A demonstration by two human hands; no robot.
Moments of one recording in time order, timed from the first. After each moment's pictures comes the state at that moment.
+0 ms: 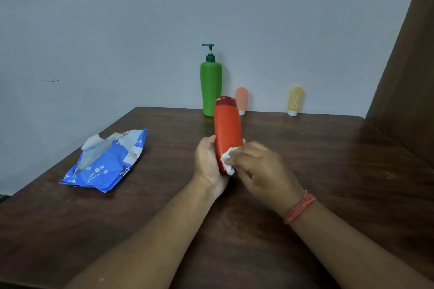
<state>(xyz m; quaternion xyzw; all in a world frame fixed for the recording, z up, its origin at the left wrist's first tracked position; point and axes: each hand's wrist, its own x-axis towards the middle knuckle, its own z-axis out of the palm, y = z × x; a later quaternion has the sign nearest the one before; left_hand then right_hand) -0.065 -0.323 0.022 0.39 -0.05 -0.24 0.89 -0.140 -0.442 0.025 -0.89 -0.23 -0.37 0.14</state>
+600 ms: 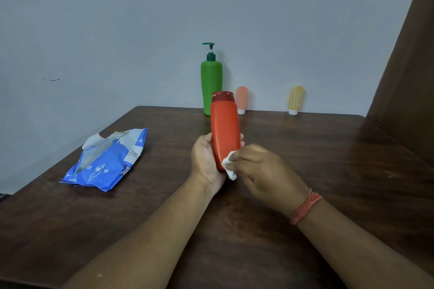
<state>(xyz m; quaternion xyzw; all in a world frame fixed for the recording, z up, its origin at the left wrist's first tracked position) -0.068 -0.319 0.028 0.37 -0.03 -0.23 0.90 -0.144 -0.448 0.024 -0.89 -0.27 -0.35 0.10</state>
